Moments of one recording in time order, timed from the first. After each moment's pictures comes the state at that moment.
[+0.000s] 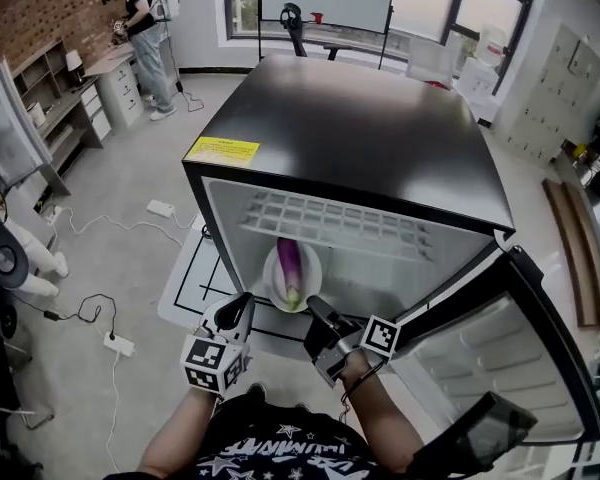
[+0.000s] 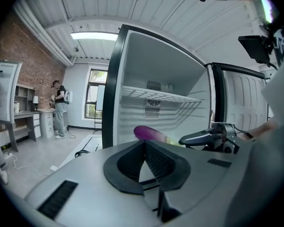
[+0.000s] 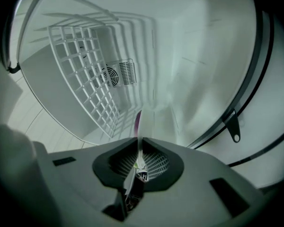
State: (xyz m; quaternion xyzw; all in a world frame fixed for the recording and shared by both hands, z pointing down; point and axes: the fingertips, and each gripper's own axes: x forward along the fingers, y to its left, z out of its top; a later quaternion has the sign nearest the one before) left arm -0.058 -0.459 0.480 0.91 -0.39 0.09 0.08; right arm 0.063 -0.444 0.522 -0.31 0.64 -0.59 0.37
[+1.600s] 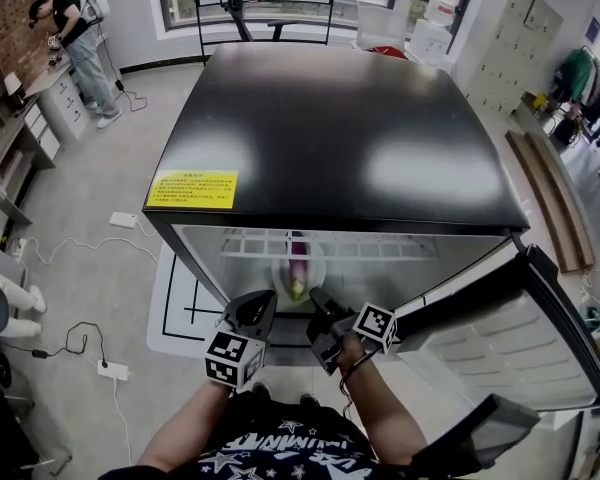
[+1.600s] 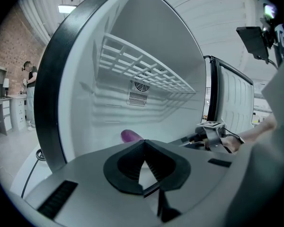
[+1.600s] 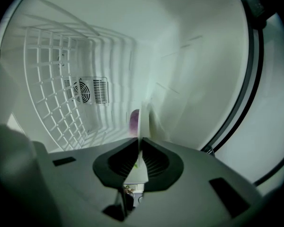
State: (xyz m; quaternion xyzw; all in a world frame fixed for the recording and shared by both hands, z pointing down) left arm 0.013 -0.501 0.518 0.95 -0.25 0.13 0.12; right arm 0.108 -0.486 0.590 -0.48 0.55 -0.58 0.36
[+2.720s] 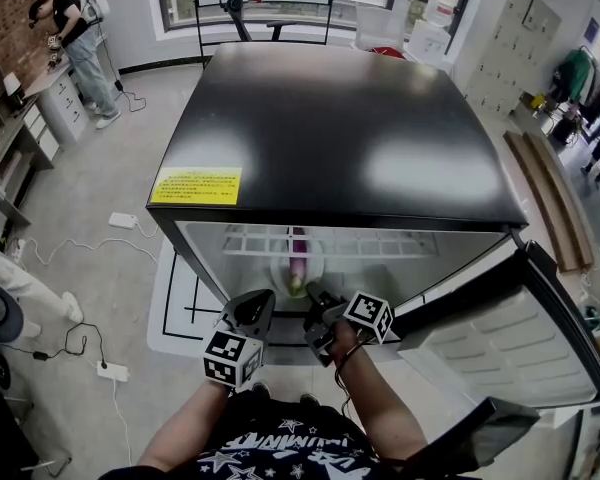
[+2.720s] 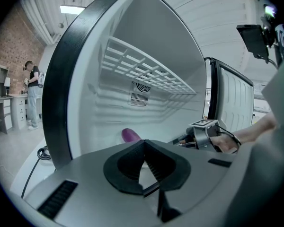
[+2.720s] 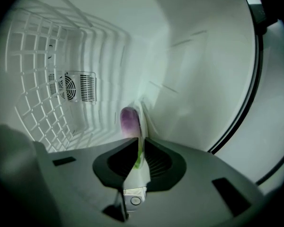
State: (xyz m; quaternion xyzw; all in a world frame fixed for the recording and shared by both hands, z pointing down) left arm 0.008 -0.500 0.519 0.95 -0.25 0.12 0.12; right arm 0.108 -0.500 0.609 -0.52 0.51 -0.61 0.32
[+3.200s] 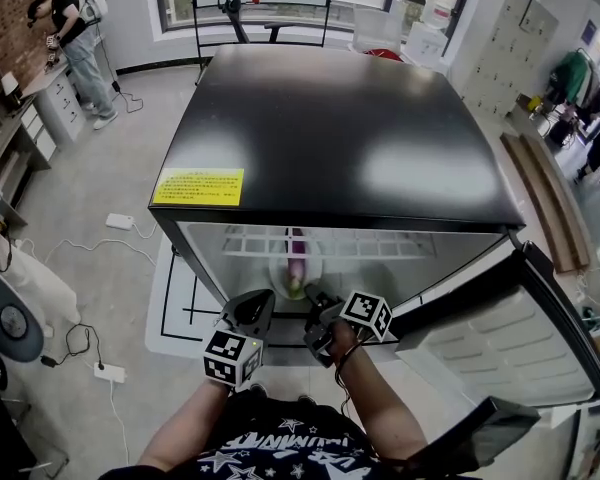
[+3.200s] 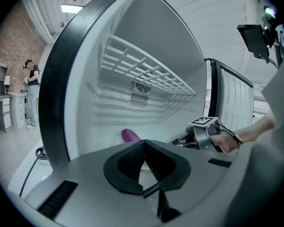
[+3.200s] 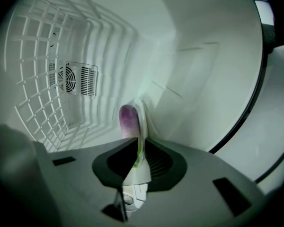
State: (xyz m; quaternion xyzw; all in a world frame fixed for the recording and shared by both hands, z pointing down) left arm 0.011 -0.502 0.518 0.95 -0.25 0.12 0.13; right arm 0.108 -0.499 0.608 -0.54 0.52 -0.60 0.27
